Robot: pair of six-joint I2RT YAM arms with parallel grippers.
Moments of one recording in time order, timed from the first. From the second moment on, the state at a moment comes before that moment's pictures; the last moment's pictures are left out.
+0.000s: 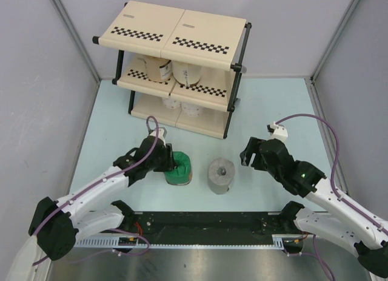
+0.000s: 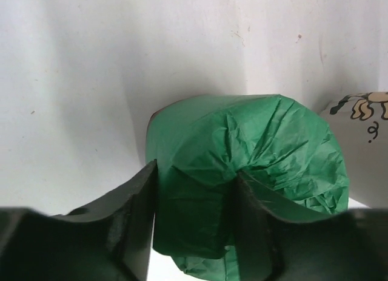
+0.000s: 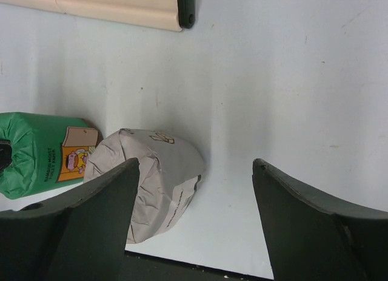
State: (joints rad) left arm -0.64 1.01 0.61 -0.41 -0.11 -0.55; right arm 0.79 0.77 0.77 -0.66 0.40 0.76
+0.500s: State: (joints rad) left arm -0.65 0.99 0.73 -0.54 -0.10 -0.53; right arm 0.77 0.74 0.75 -0.66 0.40 0.76
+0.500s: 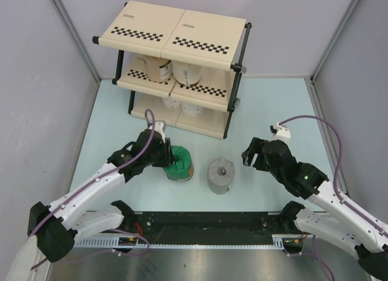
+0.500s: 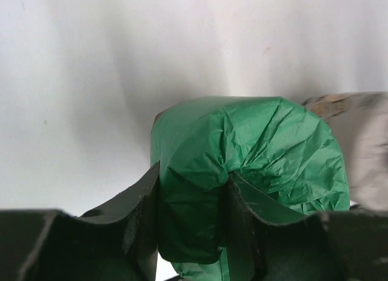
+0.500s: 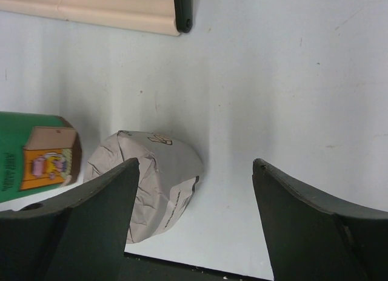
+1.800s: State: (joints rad) left arm -0.34 1.56 2.28 -0.52 -0.06 -0.38; right arm 0.73 0.55 0.75 -0.80 0.39 0.76
